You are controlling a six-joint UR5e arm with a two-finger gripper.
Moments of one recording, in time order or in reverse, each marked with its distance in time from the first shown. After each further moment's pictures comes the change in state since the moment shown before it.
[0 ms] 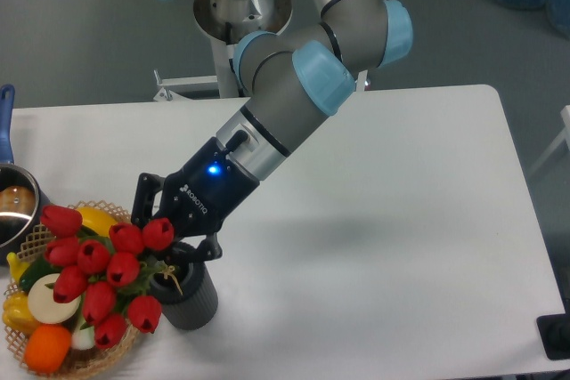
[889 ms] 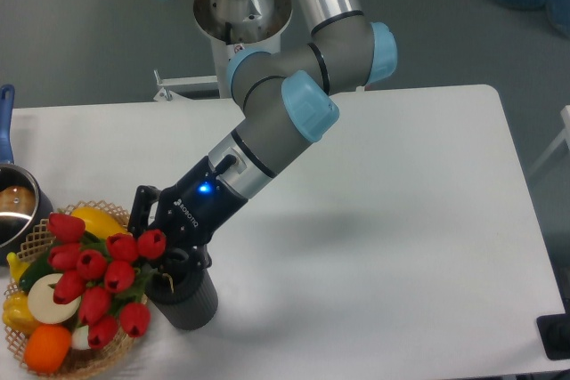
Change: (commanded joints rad) arm -0.020 0.001 -0.089 0.000 -0.002 0.072
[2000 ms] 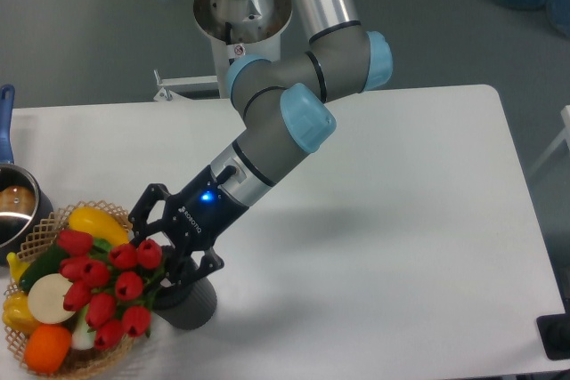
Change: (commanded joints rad) arm 0.011 -0.009 -0.066 -0.003 0.031 0.107
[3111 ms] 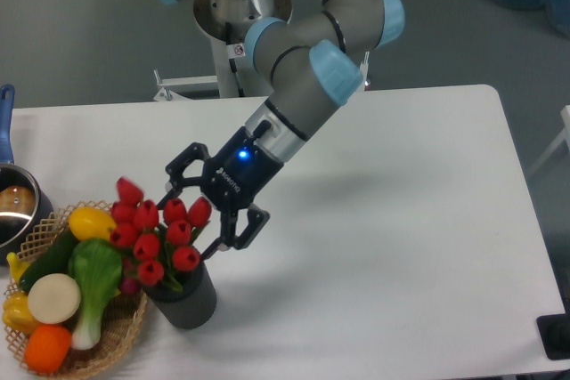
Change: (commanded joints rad) arm 0.152 0.169 -0.123 -0.006 0.000 0.029
